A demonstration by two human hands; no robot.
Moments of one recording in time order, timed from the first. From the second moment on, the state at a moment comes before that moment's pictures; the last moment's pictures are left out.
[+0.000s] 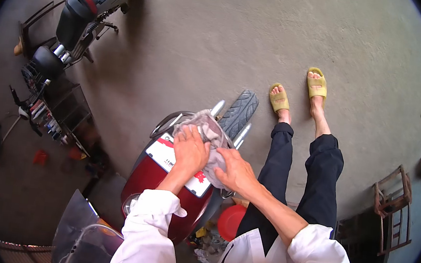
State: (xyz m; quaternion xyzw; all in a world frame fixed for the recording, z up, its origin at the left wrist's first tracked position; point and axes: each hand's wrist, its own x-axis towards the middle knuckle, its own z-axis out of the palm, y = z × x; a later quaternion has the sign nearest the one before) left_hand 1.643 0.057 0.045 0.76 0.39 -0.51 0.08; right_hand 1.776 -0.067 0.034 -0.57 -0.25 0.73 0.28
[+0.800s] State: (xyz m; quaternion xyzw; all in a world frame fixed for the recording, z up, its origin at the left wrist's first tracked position) left_hand 1.655 0.036 0.079 0.79 0.31 -0.47 0.24; right_hand 1.797 -0.071 0.047 -0.59 -0.36 0.69 0.21
